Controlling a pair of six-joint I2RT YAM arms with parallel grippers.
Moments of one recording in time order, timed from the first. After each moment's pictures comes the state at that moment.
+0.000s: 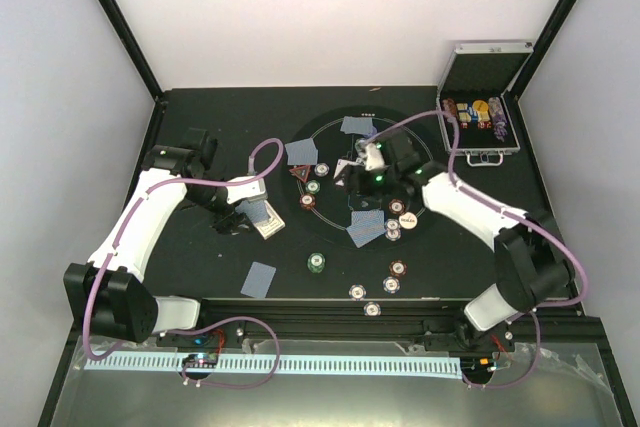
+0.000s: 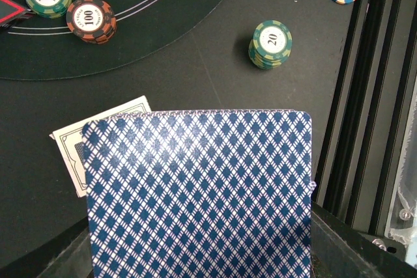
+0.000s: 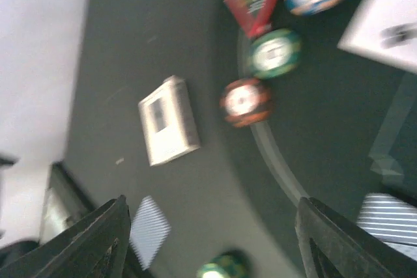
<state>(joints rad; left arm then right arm) -0.15 1.30 1.19 -1.31 0.53 1.06 0.50 1.56 1.08 -0.37 -0.47 0.57</state>
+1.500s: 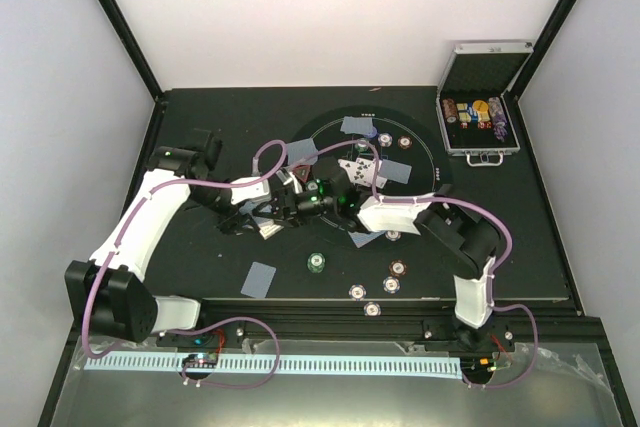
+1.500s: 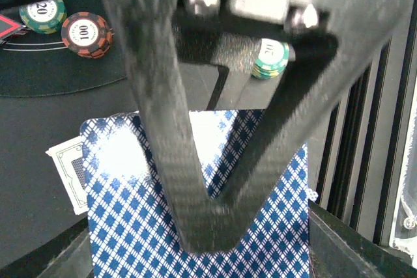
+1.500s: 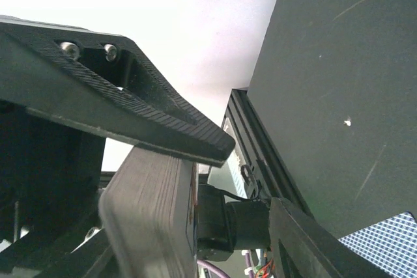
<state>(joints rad) -0.17 1.31 1.17 -1.28 0.55 1.05 0.89 1.94 1.11 0.55 -0.83 1.19</state>
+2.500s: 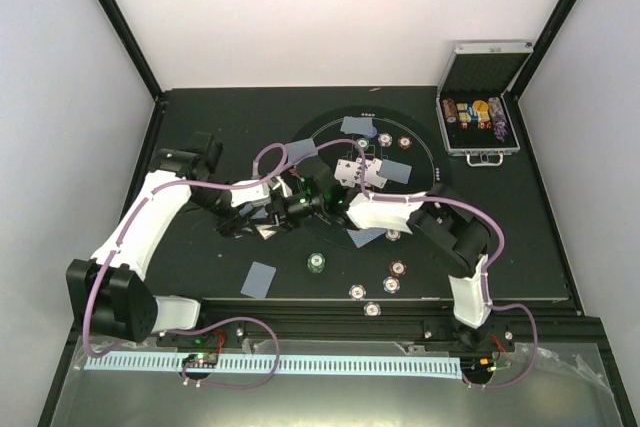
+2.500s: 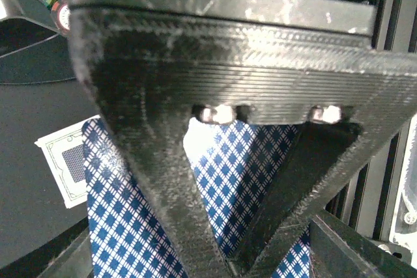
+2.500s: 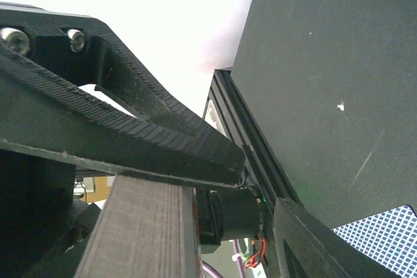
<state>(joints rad) -0.17 1.31 1.14 -1.26 0.53 1.05 0.92 1.97 1.20 0.37 -0.83 1.11</state>
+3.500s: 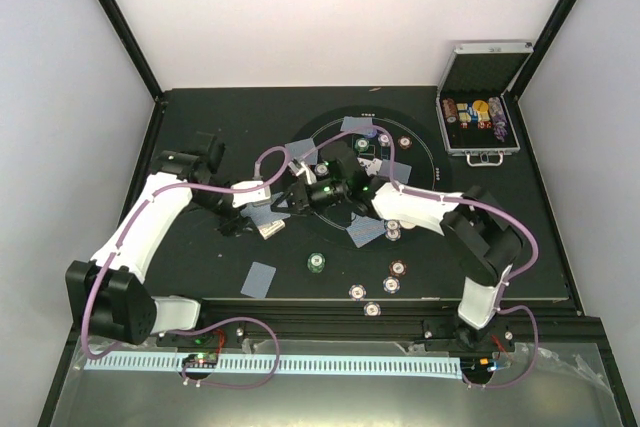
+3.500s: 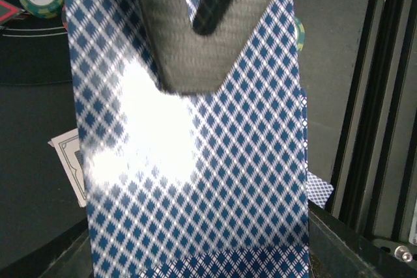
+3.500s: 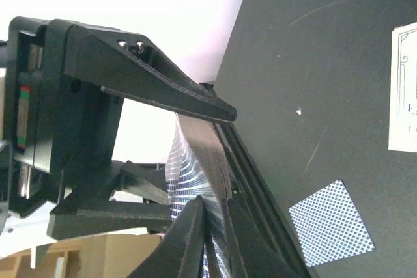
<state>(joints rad) -0.18 1.30 1.13 -1.22 0.50 1.05 0.81 1.82 1.15 0.17 -0.85 0.92</state>
